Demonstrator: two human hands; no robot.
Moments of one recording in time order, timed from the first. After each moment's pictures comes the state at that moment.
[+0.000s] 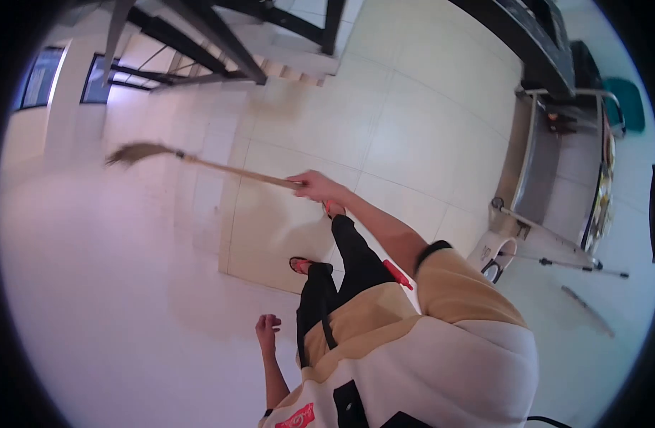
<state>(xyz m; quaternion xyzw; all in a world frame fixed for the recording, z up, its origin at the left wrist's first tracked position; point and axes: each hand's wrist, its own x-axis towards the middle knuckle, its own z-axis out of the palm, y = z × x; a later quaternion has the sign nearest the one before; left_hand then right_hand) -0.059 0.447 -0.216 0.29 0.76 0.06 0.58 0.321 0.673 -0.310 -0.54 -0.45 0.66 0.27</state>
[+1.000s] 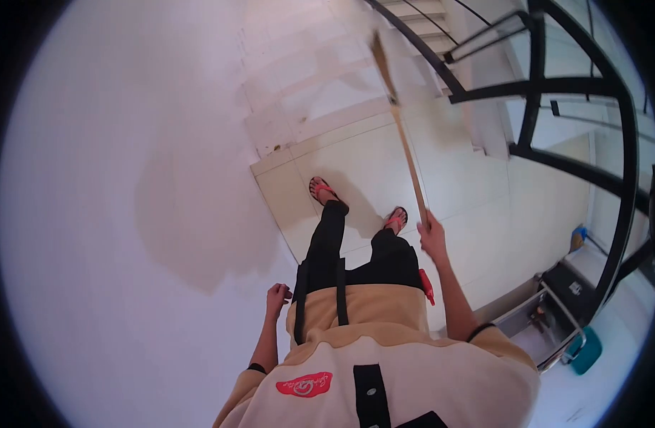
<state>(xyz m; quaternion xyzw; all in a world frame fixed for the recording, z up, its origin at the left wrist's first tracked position) -0.189 0.326 -0.290 -0.01 0.79 0.18 0.58 0.148 0.671 -0.271 -0.67 -0.52 0.53 0.05</state>
